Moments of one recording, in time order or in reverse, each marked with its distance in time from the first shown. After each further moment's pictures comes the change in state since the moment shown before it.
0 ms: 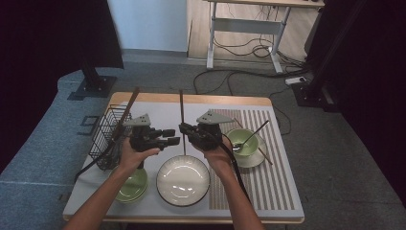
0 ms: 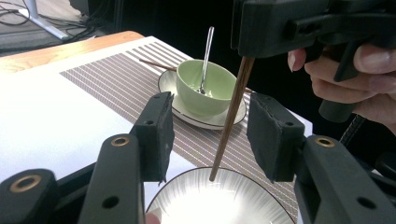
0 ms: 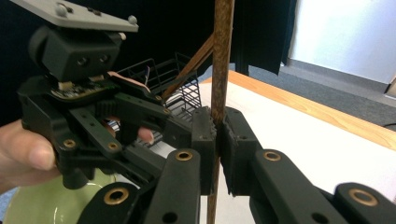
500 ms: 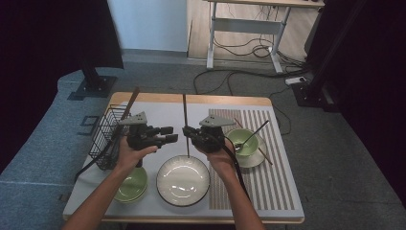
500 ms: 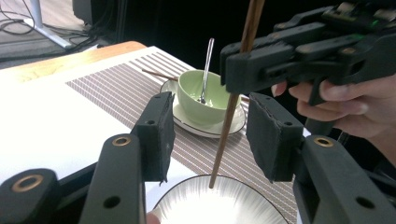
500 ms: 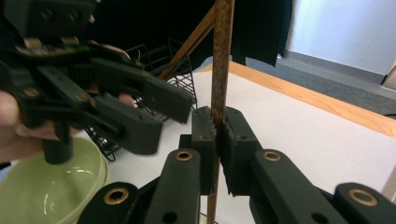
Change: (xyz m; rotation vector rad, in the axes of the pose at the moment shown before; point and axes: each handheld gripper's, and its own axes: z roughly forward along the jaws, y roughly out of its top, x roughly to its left) left arm 0.001 0.005 -0.006 -0.032 0.005 -0.001; right arm -0.009 -0.014 -0.001 0.027 -0.012 0.005
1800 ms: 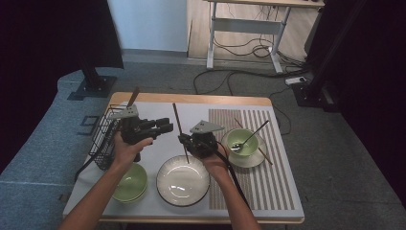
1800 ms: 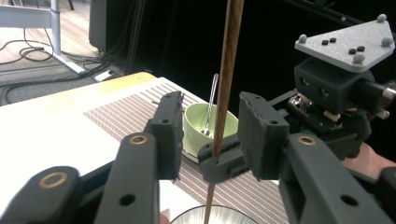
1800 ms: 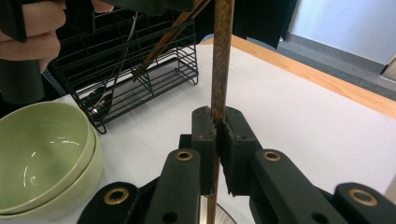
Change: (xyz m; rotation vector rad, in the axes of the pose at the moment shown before) left arm -0.003 0.019 -0.020 -0.118 0.032 -0.003; right arm 0.008 -0.020 0.021 0.095 -0.015 -0.066
